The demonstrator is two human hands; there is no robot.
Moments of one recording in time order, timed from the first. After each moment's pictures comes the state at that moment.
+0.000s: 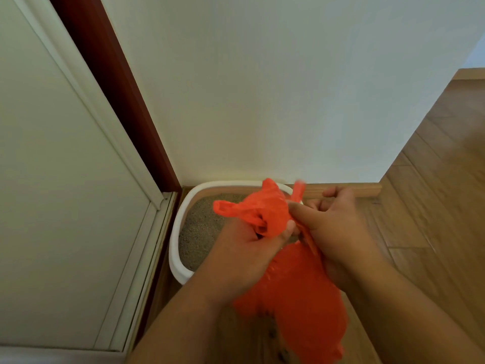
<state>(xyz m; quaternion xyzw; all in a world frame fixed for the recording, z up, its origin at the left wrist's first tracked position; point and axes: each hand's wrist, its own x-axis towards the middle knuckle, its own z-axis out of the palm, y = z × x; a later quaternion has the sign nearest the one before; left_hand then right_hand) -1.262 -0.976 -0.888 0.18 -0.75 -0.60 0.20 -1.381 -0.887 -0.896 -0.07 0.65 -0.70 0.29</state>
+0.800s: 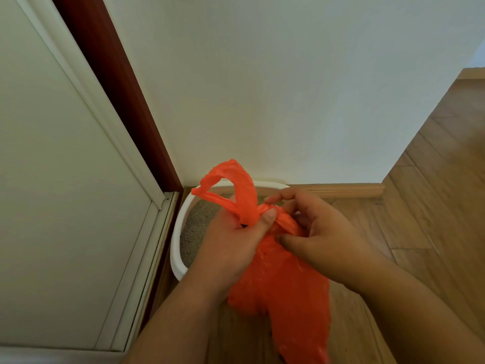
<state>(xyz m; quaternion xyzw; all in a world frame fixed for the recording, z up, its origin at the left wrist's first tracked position) -1.266 -0.988 -0.892 0.26 -0.70 -0.63 0.22 -1.385 -0.876 -0.894 -0.40 0.71 -0.49 0.30</state>
